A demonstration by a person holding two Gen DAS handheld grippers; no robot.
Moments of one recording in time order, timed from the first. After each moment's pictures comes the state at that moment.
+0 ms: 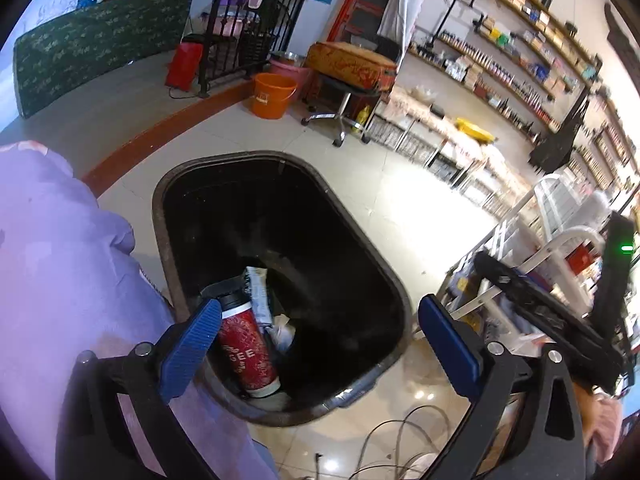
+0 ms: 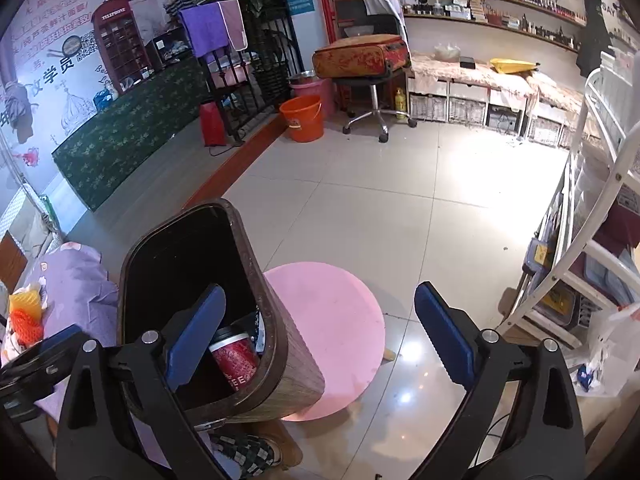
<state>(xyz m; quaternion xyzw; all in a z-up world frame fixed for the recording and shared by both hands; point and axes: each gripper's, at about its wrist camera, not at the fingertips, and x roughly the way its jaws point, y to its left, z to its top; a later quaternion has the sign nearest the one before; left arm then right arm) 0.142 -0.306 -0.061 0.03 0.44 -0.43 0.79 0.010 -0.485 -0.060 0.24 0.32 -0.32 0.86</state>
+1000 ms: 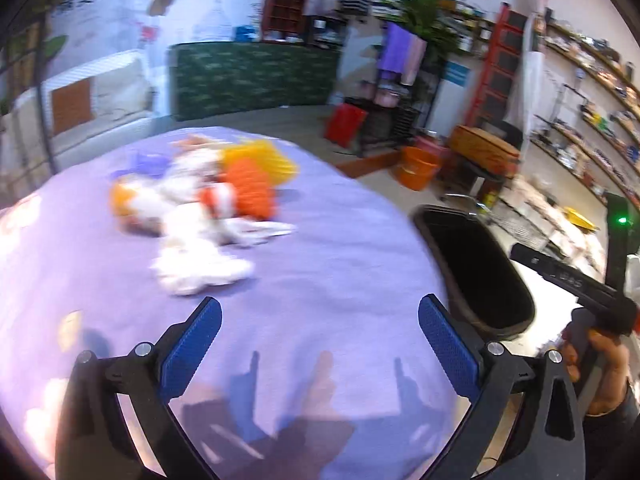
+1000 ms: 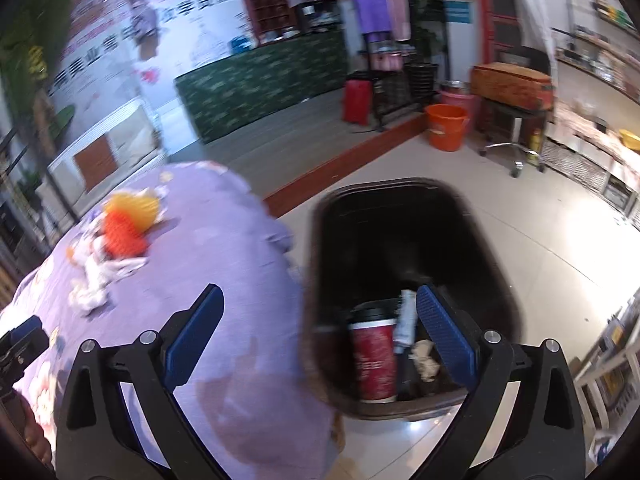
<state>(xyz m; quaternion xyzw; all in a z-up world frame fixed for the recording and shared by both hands) 0.104 -0.088 -0.023 -0.01 0.36 -0.17 0.92 0.106 -0.317 -0.043 0.14 0.34 -0.09 0.93</state>
